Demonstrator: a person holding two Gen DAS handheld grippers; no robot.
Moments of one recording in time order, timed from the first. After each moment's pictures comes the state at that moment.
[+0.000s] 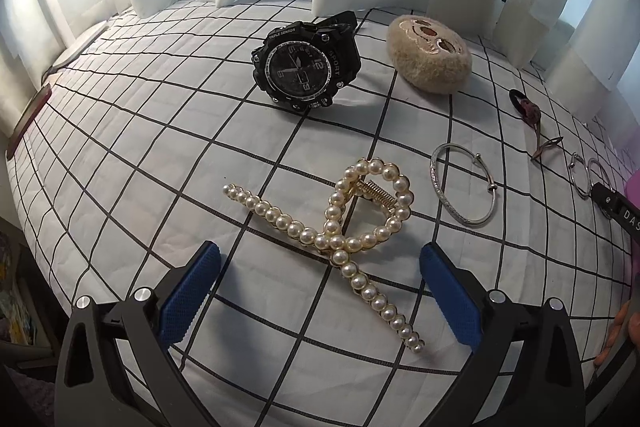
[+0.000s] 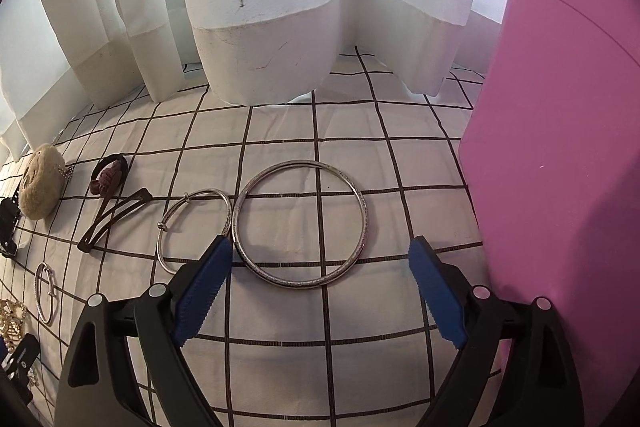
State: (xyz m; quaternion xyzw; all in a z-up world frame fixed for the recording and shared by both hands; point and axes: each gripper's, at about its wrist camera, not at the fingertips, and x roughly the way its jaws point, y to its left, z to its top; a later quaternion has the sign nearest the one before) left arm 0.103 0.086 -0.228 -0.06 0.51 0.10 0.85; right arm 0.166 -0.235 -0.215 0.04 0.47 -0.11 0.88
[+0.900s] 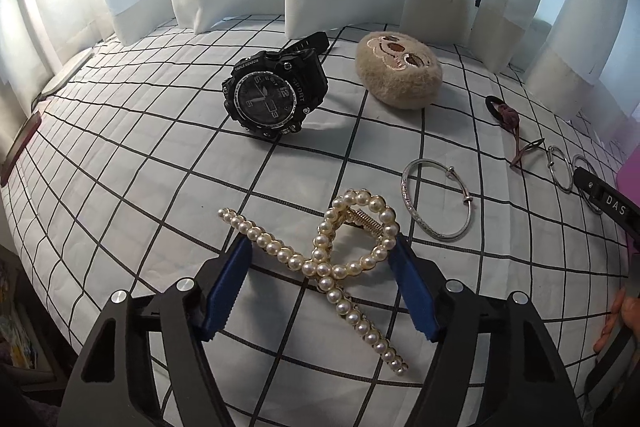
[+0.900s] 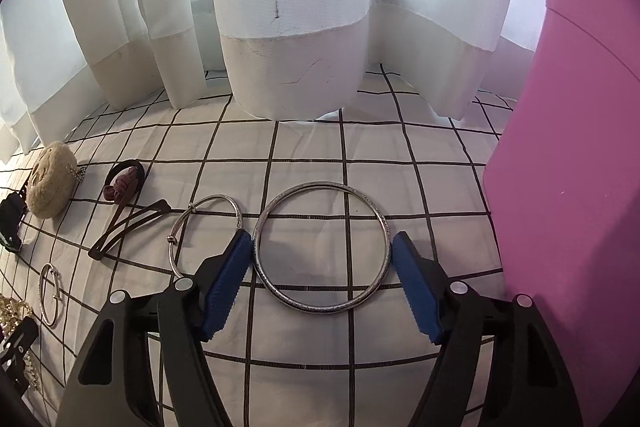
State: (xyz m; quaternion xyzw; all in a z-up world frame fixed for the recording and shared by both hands) left arm 0.108 0.073 -0.222 -0.04 0.48 0.07 0.87; right arm 0.170 -0.221 -0.212 0.02 0.44 -0.08 0.89
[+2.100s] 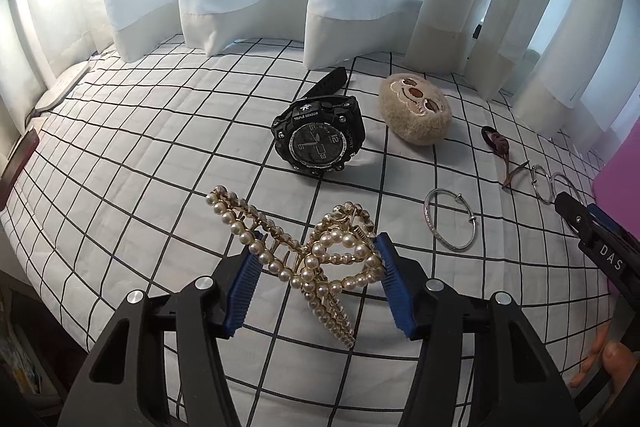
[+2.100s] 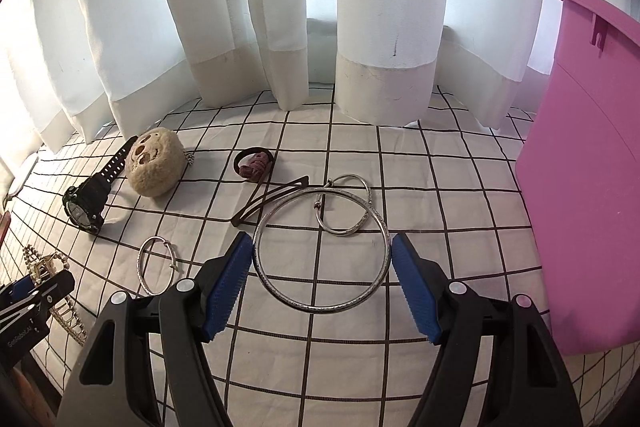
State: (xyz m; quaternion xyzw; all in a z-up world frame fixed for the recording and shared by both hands) left arm 0.104 0.119 -0.184 -0.04 0.47 0.03 0.88; right arm 0.120 -0.141 -0.174 0.03 0.43 -0.03 0.90
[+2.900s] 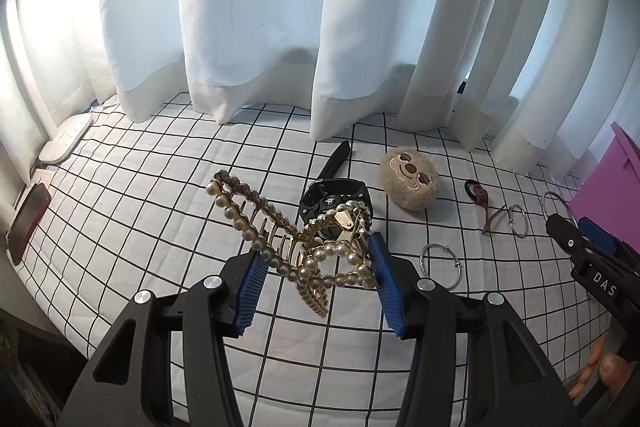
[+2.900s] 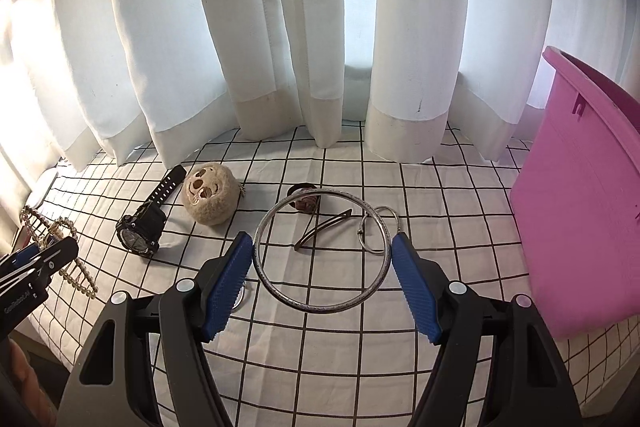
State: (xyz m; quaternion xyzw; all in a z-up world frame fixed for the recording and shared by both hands) left arm 0.112 0.149 -0.117 -0.02 0.42 -0.01 0.91; right arm 0.111 -0.104 -0.113 0.03 0.40 -0.03 0.91
